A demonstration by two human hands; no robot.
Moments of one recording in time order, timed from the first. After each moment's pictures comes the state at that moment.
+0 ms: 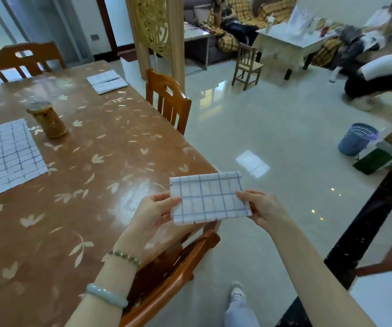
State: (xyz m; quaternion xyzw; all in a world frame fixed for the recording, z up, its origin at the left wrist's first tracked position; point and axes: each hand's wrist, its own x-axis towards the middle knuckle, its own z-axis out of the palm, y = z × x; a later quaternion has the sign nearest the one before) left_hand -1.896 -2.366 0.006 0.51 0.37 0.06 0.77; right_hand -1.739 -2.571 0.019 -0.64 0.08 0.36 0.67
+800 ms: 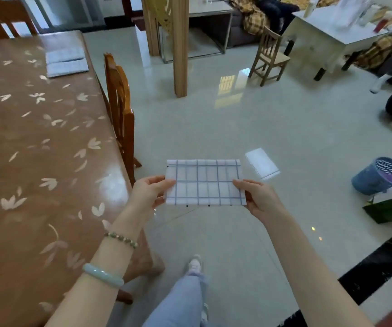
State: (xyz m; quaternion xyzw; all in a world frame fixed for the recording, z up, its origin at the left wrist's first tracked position) left_hand -1.506 -2.415 -0.002 0.47 0.47 0.15 0.73; right_hand -1.319 -2.587 -0.008 -0.62 0.03 0.43 0.65
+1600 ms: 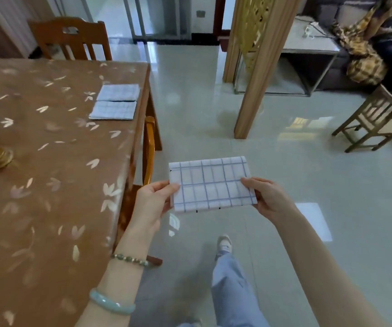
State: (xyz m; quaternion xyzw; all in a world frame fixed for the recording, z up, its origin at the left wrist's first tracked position) left_hand -1.266 -2.091 0.028 0.35 0.57 0.34 0.66; right_hand -1.029 -2.144 0.007 -0.61 -0.11 0.57 0.54
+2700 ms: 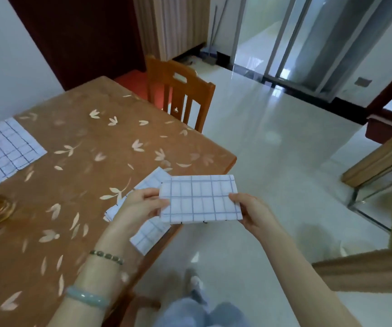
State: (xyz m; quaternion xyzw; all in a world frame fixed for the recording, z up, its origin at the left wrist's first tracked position) left_hand -1.258 -1.532 0.005 0.24 0.67 0.46 0.53; right_hand -1.018 -1.436 -0.011 -0.55 -0.29 0.73 0.30
